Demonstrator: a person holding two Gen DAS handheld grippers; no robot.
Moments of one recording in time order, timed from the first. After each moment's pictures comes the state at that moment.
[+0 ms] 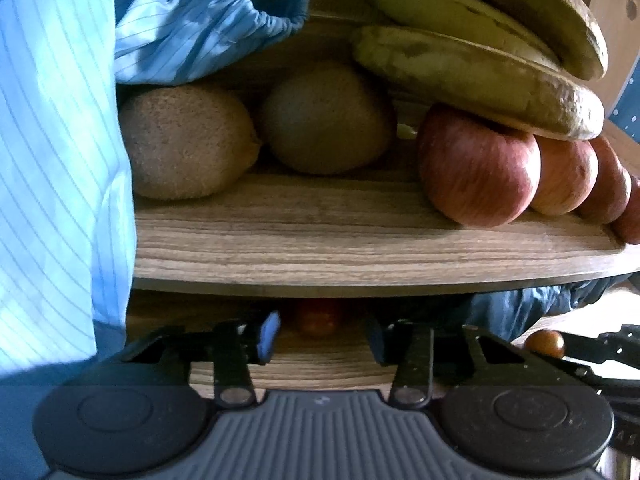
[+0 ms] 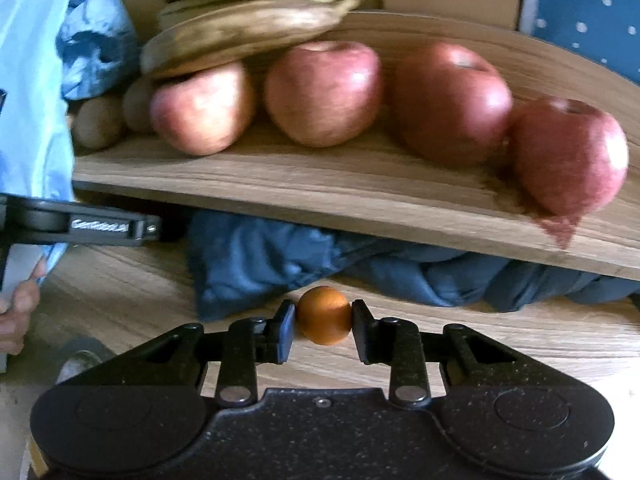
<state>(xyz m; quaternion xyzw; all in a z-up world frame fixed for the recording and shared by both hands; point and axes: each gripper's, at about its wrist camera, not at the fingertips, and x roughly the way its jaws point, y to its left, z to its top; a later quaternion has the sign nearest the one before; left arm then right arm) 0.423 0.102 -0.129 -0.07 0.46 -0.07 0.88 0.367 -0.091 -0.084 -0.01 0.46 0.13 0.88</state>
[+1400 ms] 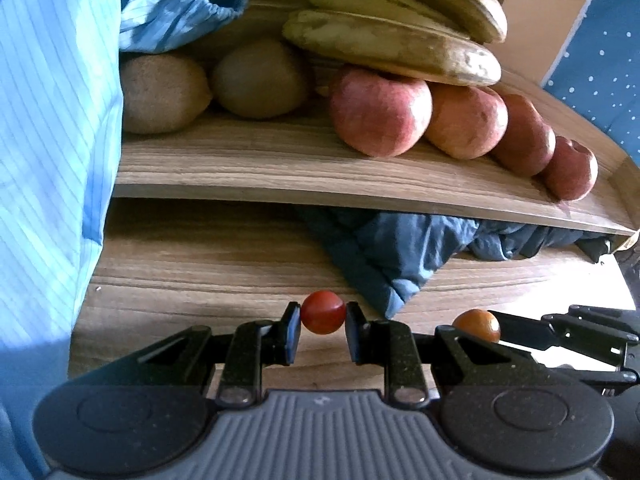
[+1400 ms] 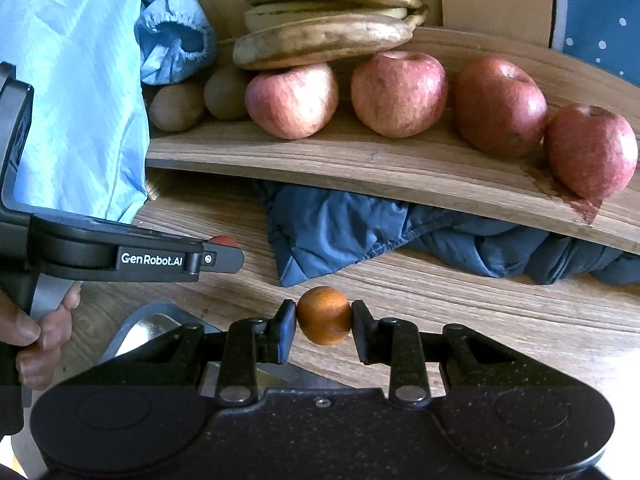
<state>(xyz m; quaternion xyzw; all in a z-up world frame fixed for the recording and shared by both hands) 0.365 0.086 -0.104 -0.09 0.48 -0.10 0.87 0.326 -0.067 -0.070 -0.01 0.45 0.18 0.88</state>
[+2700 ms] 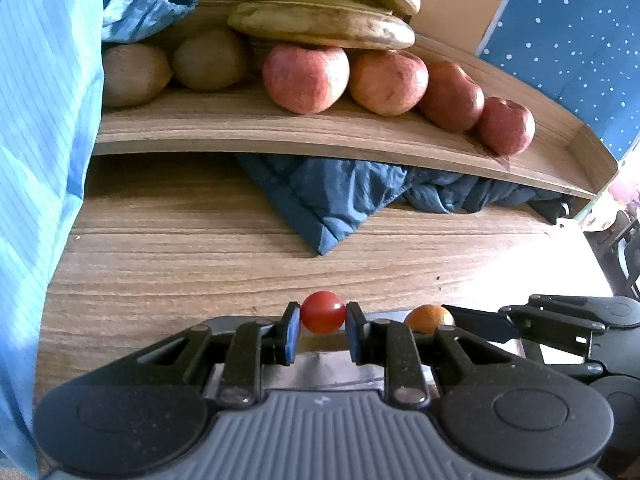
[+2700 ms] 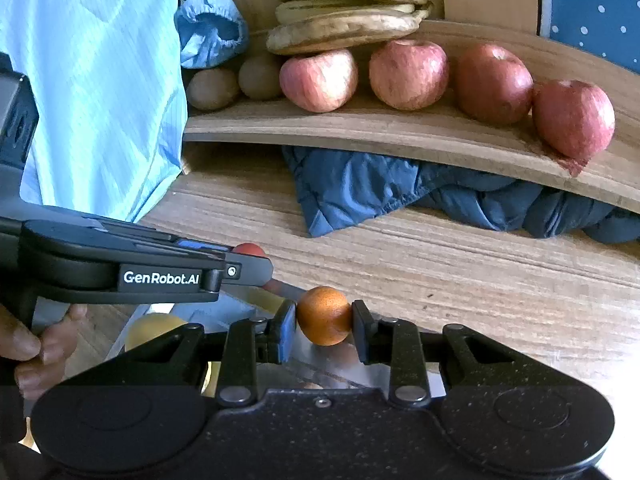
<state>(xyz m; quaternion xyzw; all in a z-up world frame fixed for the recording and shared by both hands) 0.313 0.063 -0.087 -0.07 0.48 -0.13 0.86 0.277 -0.073 -0.064 0.00 0.45 0.19 0.87</state>
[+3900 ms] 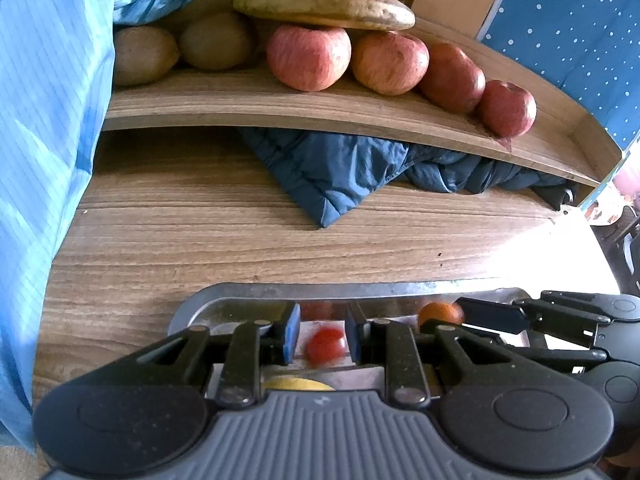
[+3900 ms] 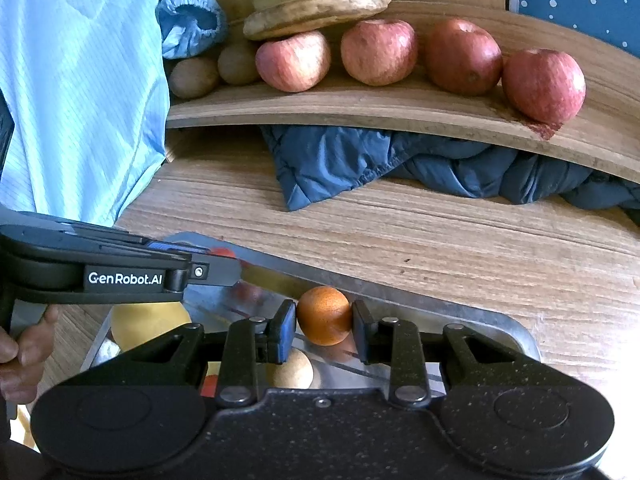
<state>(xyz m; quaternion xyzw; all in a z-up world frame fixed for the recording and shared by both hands) 0.302 0.065 -0.090 -0.07 0.49 -0.12 0.86 0.264 -0.087 -0.071 0.01 0.47 0.17 0.87</state>
